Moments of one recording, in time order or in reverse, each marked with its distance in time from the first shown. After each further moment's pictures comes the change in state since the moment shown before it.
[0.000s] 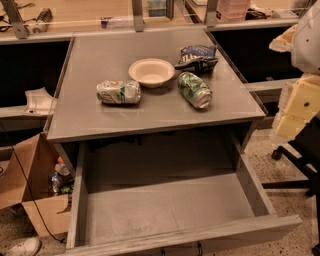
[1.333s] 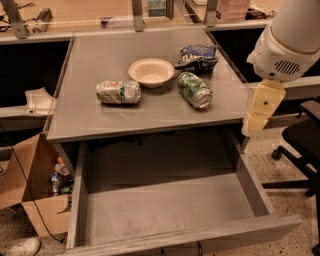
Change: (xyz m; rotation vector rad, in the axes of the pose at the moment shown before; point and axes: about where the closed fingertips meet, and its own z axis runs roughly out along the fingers) arm -0.008 -0.028 0.068 -0.065 0.072 0.039
